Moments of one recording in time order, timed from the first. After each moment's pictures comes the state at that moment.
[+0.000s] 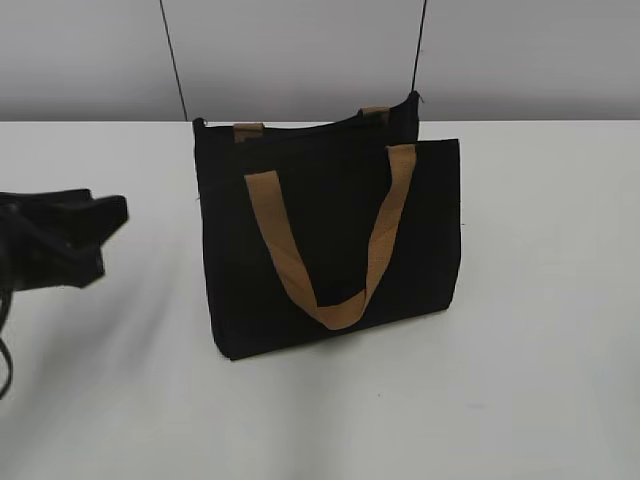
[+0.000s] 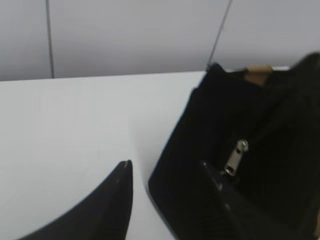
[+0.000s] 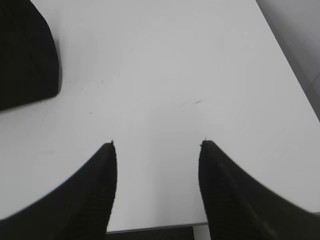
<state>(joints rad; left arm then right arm) -0.39 1.23 -0.28 0.02 -0.59 -0.05 -0.05 -0.01 -0.49 0.02 1.10 0.00</state>
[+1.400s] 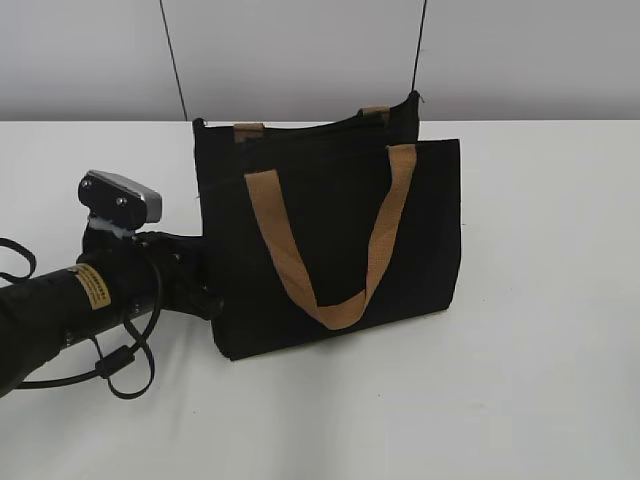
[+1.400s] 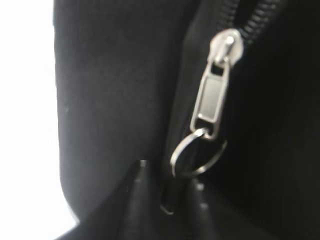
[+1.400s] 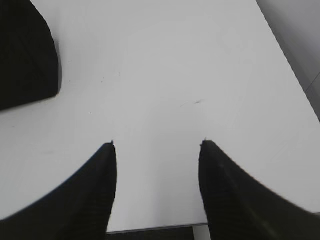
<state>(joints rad) -0.44 1.96 -0.50 0.26 -1.03 -0.02 -0.05 -0.01 -0.49 0.02 1.10 0.00</state>
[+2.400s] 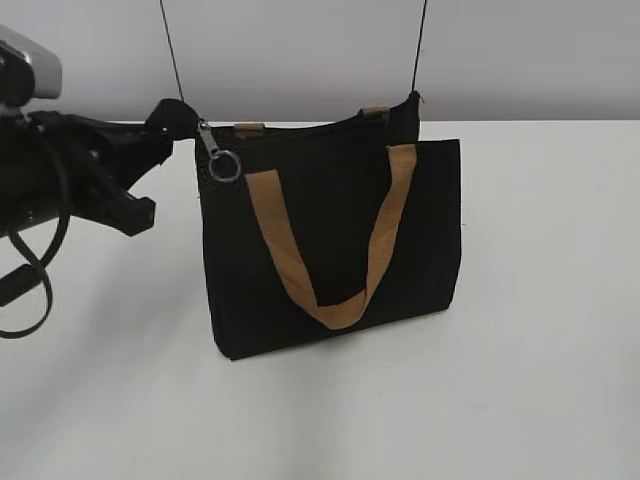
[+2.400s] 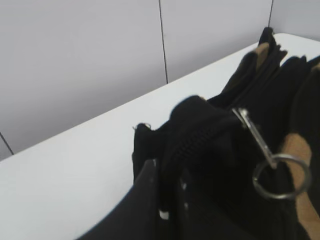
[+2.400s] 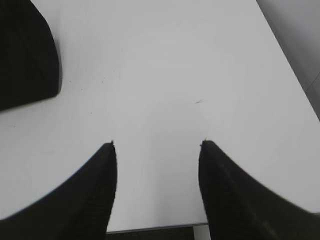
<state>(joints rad) -0.44 1.39 -0.50 0.27 -0.55 0.03 -0.05 -0.01 -0.49 0.02 1.10 0.00</state>
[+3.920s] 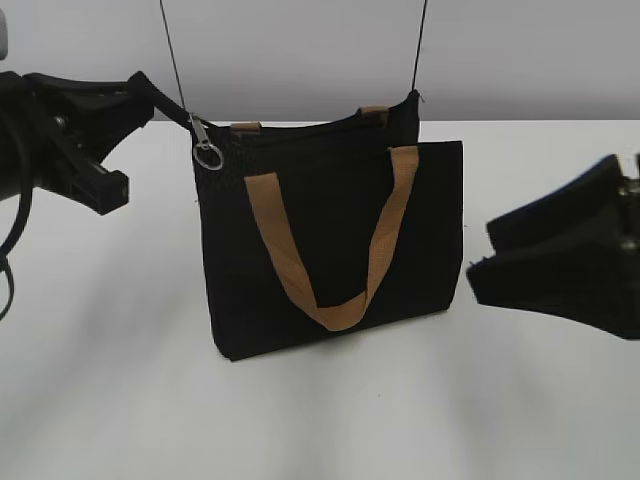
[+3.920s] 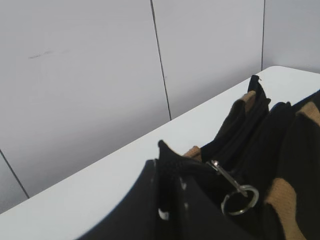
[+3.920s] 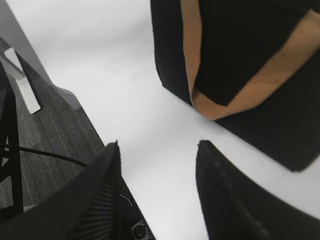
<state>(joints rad) -0.44 1.24 -0.50 0.33 -0.53 0.03 0.19 0.97 -0.63 1.01 0.85 -1.23</state>
